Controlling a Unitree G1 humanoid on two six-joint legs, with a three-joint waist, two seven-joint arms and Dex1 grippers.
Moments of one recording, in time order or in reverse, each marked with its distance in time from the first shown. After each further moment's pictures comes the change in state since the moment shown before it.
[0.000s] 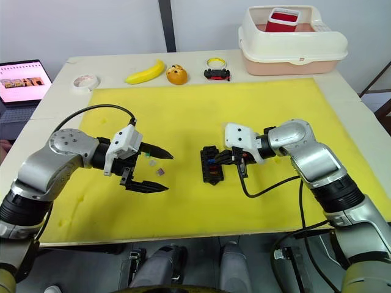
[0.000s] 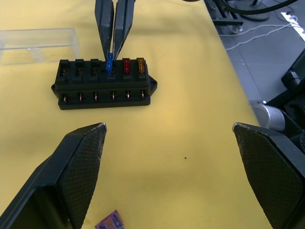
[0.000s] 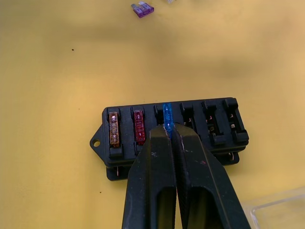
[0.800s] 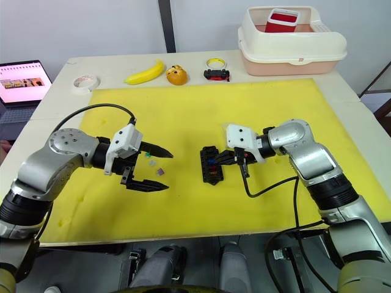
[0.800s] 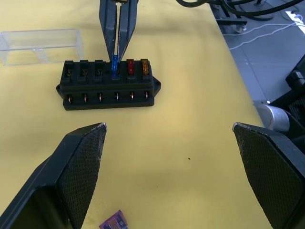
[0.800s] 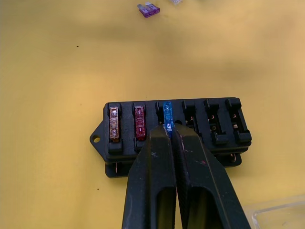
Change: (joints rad) left arm -0.002 0.000 0.000 0.000 0.004 0.000 0.011; right arm -0.009 0.043 -0.021 0.089 -0.046 -0.086 0.079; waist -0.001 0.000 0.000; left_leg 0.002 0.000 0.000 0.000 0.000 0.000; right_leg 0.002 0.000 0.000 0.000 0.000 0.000
